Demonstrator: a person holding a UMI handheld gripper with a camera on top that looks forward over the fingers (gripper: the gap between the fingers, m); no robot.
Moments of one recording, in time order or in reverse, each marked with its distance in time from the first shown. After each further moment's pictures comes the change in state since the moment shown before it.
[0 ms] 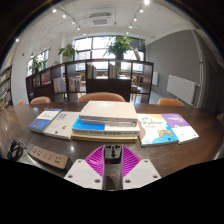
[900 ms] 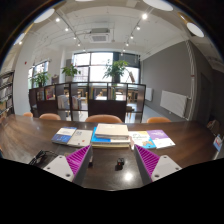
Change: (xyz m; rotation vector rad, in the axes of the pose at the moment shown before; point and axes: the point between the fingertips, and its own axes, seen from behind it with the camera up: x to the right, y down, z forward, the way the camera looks) arm -0.035 -0.075 -0.262 0.168 0.047 0.001
